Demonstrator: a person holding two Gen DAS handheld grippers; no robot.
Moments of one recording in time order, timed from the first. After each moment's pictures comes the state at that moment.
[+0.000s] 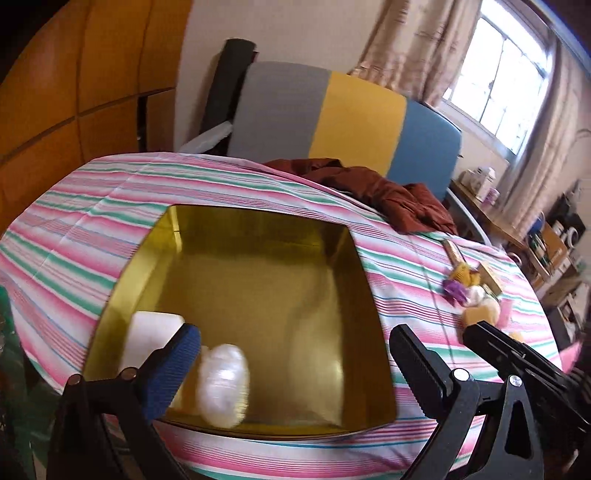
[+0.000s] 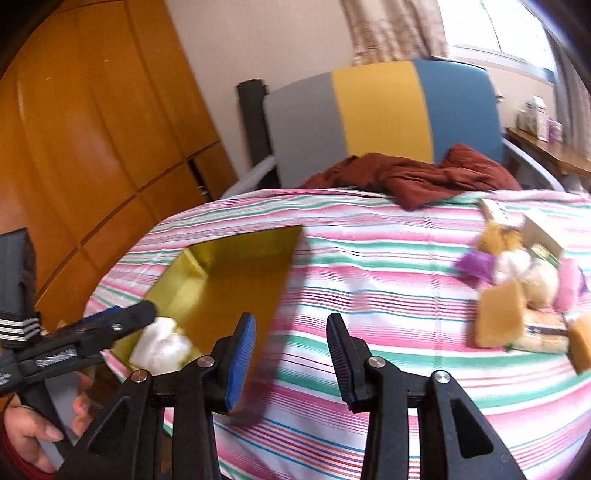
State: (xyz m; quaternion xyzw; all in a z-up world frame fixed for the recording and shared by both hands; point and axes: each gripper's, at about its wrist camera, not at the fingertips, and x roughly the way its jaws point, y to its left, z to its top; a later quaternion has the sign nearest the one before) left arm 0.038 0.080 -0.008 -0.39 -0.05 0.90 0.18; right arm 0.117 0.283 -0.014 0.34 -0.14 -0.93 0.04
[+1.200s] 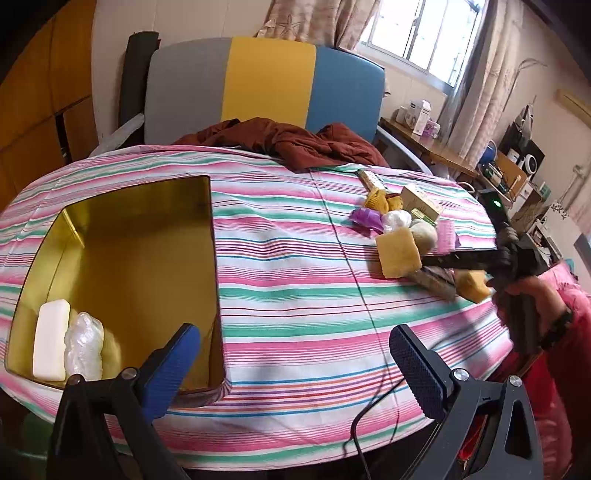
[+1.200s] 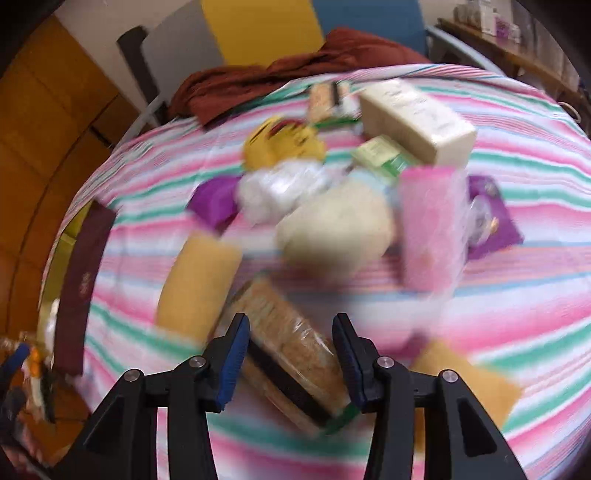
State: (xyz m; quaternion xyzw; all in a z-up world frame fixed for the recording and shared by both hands) left arm 0.096 0.203 -0.021 -0.43 0.03 0.86 0.28; right arm 0.090 0.536 -0.108 0.53 -0.20 -0.83 0.00
